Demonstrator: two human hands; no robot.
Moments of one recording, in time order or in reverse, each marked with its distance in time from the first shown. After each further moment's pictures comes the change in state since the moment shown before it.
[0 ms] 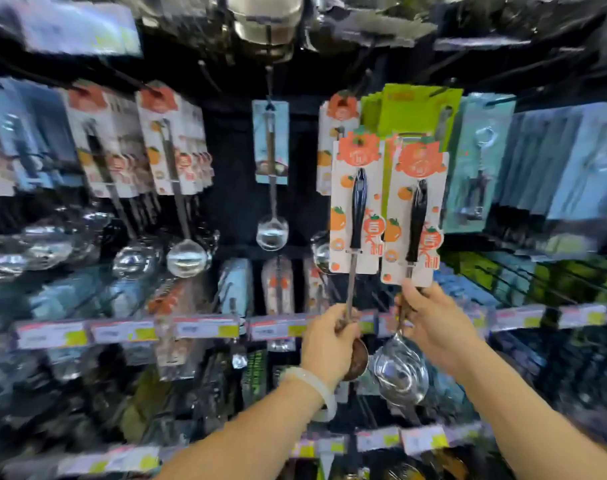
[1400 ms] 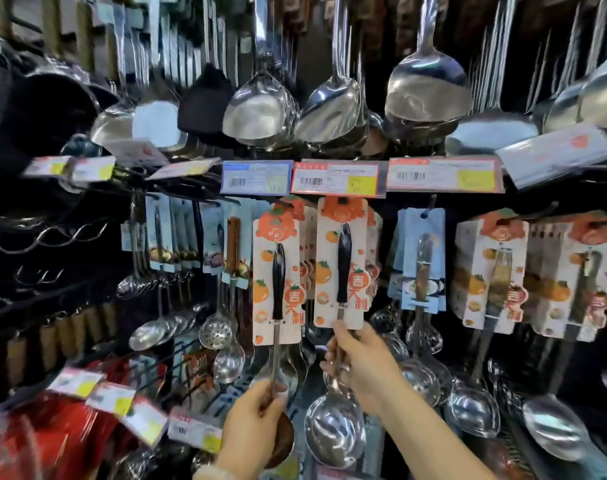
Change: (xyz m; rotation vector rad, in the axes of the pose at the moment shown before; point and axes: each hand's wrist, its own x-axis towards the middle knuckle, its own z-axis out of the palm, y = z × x) left_hand -0.032 -0.153 -0.603 0.160 0.593 -0.197; right_hand -0.028 0.092 0.636 0.057 -0.611 0.080
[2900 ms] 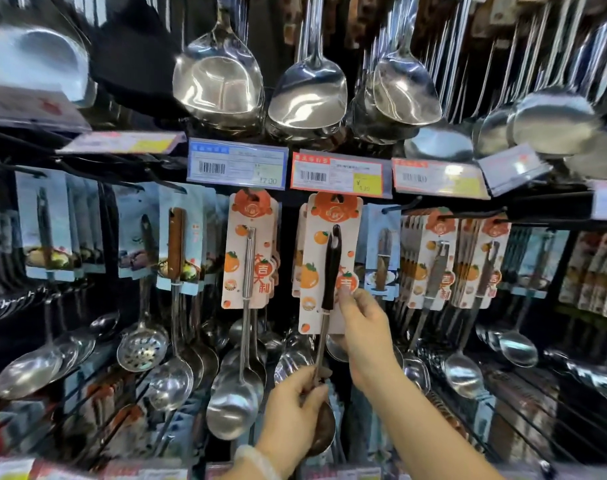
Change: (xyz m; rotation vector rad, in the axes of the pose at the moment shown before) left_hand 0.032 0.019 0.043 -0.291 -0.451 0.269; right_hand 0.010 -0.014 0.023 -0.291 0.513 -0.410
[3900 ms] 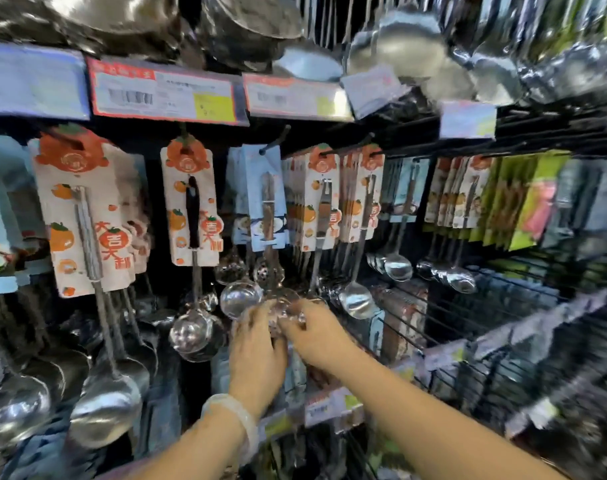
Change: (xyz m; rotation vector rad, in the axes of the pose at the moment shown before) left_hand 0.023 0.011 0.080 0.512 -0.094 0.172; right_hand -0.012 0.050 -0.101 -0.889 -0.082 0.097
